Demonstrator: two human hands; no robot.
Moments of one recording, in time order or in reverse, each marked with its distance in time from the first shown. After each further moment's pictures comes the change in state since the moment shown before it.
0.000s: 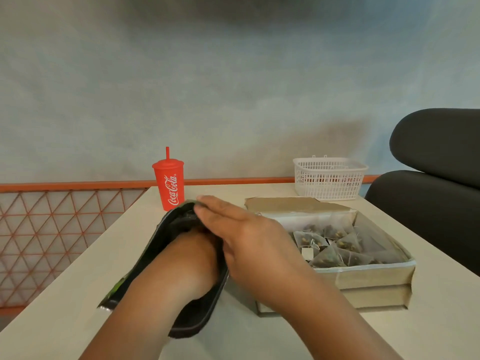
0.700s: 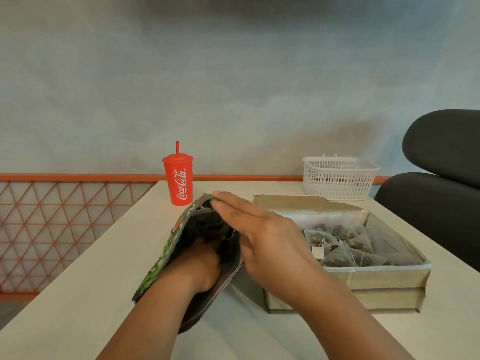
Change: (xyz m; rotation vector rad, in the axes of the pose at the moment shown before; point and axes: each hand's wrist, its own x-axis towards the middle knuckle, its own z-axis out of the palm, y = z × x) left_hand 0.049 -0.030 0.051 -0.389 -0.130 0.027; right_hand -0.002 0.011 0.014 -0.046 0.194 -0.036
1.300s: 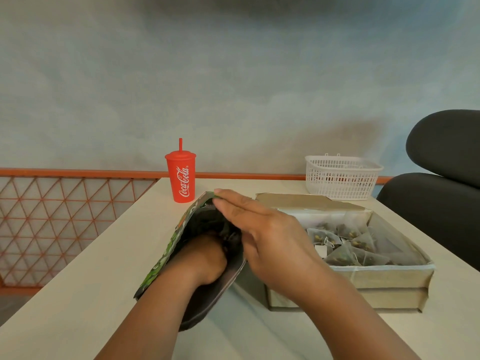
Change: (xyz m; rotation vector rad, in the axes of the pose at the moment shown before) left_hand 0.000 0.003 -0.006 0.007 0.079 0.008; right_hand -0.001 -0.001 -0.001 0.085 -0.066 0.010
